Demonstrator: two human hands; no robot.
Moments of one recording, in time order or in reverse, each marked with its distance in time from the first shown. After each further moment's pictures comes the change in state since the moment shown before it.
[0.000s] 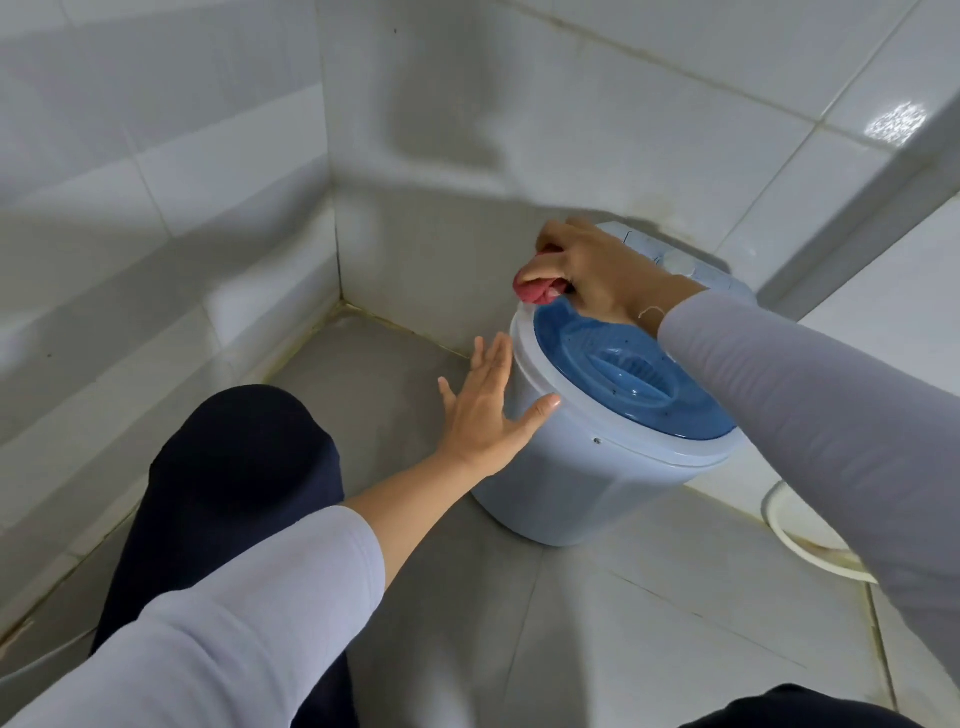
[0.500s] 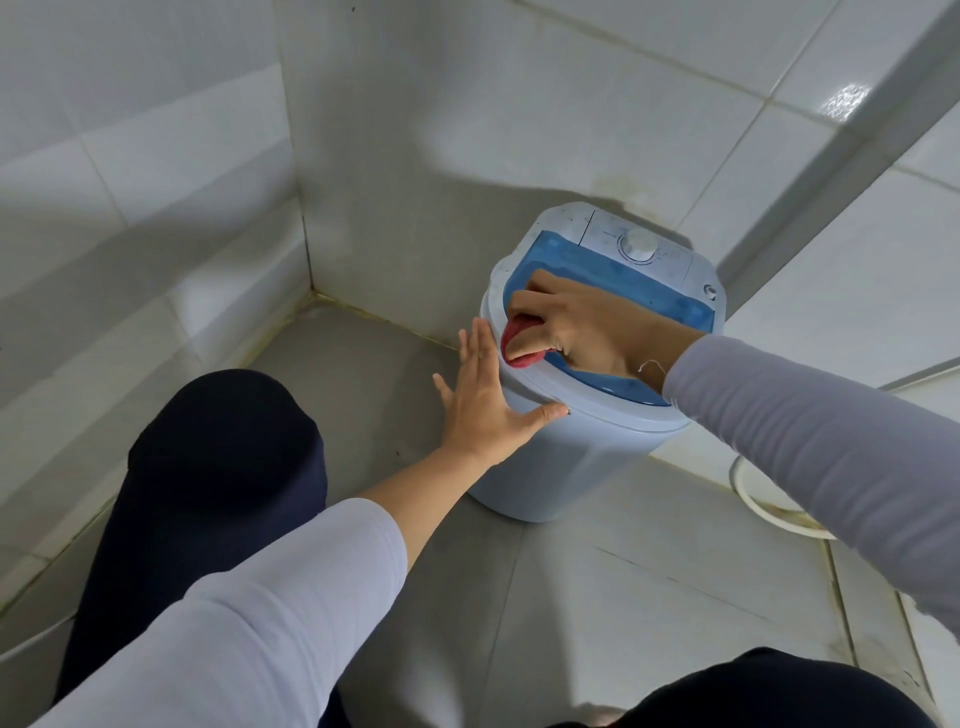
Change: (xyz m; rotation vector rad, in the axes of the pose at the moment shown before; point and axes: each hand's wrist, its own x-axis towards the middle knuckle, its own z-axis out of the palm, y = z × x) left_hand -0.011 0.014 0.028 -0.001 0.015 -0.017; right_hand -0.061 -0.030 0.012 -0.115 -0.063 -0.281
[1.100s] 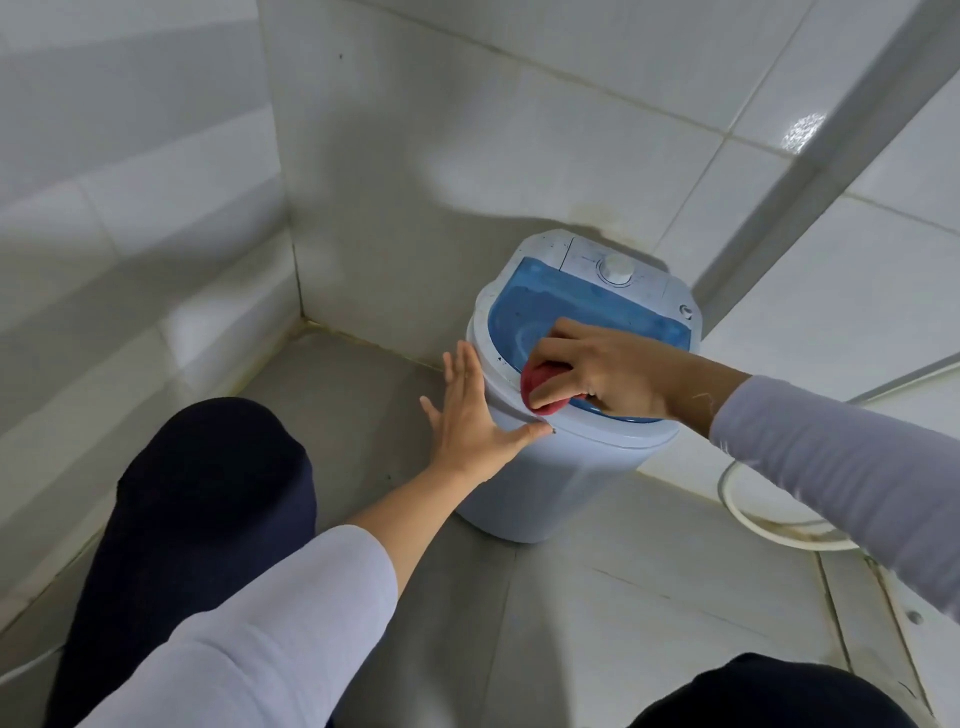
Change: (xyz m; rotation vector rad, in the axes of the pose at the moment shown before) left_hand 0.000 0.003 -0.003 -0.029 -0.009 -0.037; right_hand -0.043 -0.005 -0.011 0.034 -0.083 0.002
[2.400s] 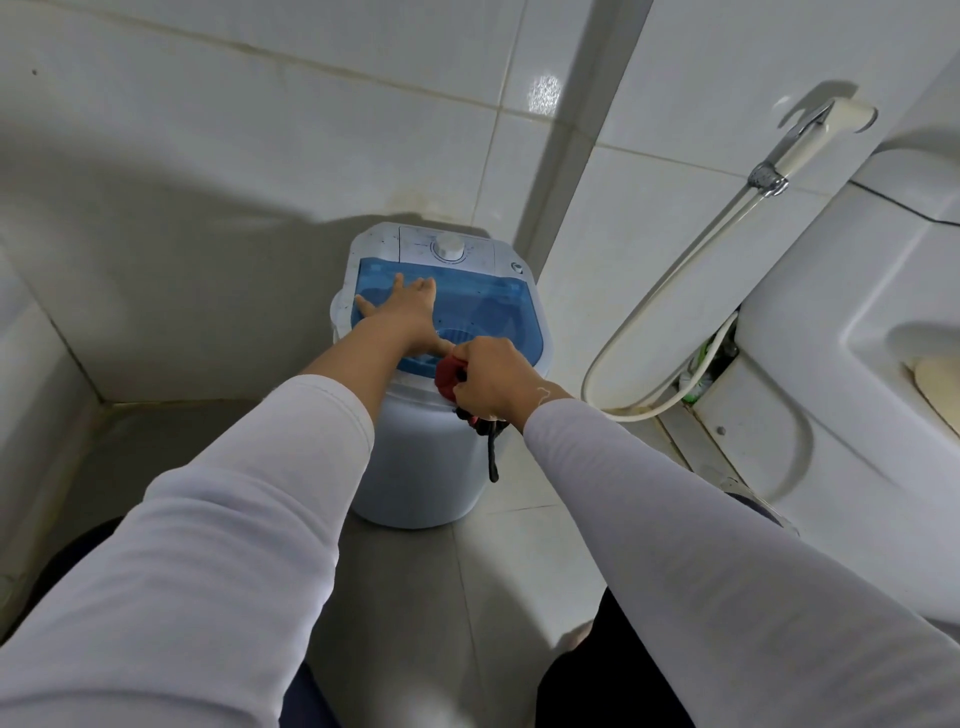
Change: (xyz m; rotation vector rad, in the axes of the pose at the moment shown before) left_hand 0.108 0.090 -0.025 0.613 -0.509 0.389; right_hand 0.028 -0.070 0.004 0.584 0.019 1.353
